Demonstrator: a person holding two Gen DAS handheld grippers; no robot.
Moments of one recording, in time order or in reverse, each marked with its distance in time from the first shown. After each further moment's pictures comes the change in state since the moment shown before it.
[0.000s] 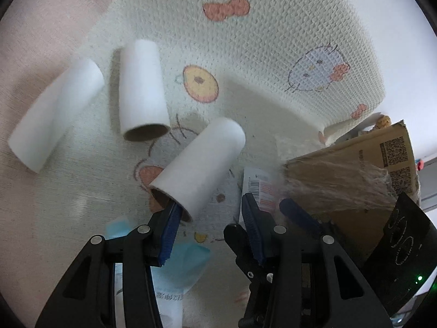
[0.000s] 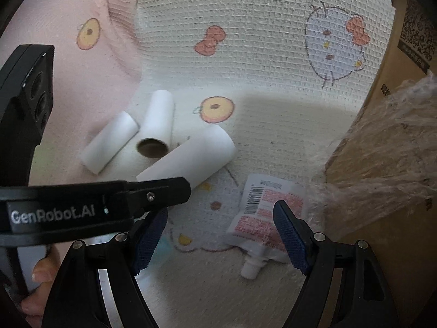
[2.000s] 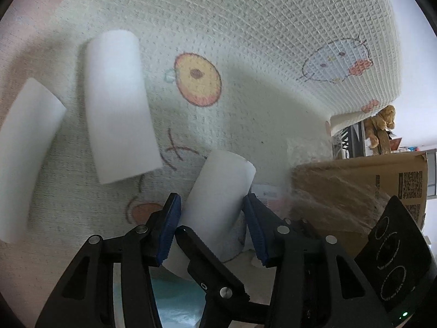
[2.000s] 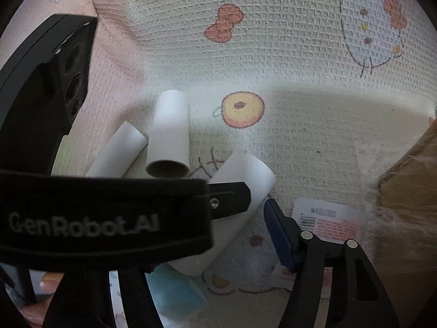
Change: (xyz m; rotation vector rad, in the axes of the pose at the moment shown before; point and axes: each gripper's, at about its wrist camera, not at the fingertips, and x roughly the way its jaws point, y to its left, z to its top) left arm 0.032 0.018 0.048 0.009 0.214 -0.042; right arm 0.054 0.003 0.007 0.067 0.066 0.068
